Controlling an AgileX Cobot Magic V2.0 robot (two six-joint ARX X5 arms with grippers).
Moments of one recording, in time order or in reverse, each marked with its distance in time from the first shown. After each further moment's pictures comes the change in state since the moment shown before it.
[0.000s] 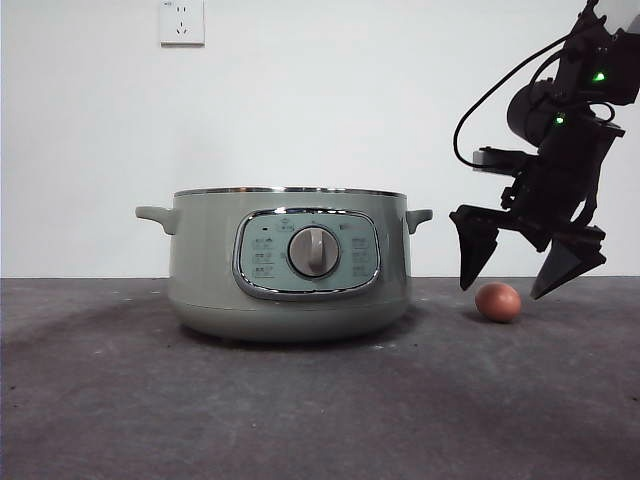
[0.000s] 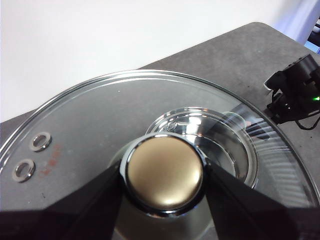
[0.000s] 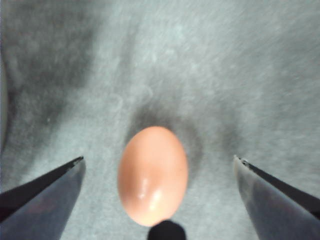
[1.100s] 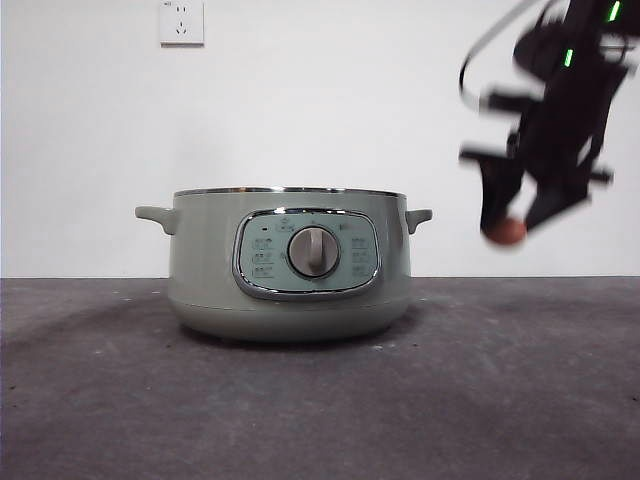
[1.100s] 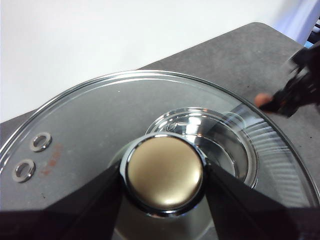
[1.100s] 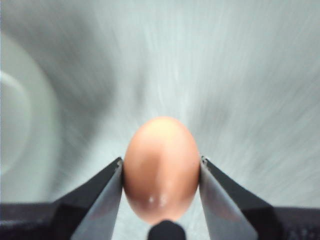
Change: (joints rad) left arm 0.000 0.000 0.000 0.000 0.000 0.000; right arm 0.014 -0.211 0.003 -0.047 0.038 0.039
